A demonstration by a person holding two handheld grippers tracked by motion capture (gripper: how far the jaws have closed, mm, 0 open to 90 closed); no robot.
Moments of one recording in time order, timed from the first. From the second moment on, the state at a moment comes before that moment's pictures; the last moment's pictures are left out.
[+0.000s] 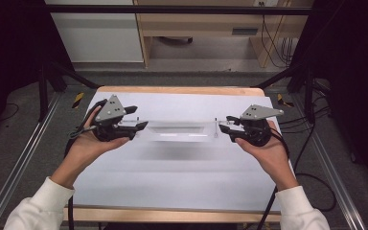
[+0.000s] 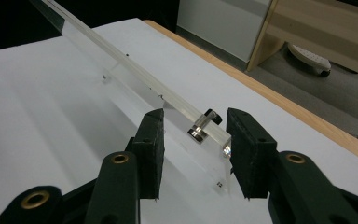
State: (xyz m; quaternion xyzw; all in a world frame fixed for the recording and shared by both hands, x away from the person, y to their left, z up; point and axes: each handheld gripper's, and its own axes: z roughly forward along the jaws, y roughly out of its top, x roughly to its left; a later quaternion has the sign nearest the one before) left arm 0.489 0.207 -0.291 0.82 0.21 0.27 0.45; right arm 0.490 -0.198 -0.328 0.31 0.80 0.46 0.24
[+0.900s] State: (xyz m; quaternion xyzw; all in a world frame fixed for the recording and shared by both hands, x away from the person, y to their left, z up) left arm 0.471 0.271 -0.388 0.77 0.37 0.27 0.45; right arm 0.530 -0.198 -0.317 0.36 0.75 0.49 0.24
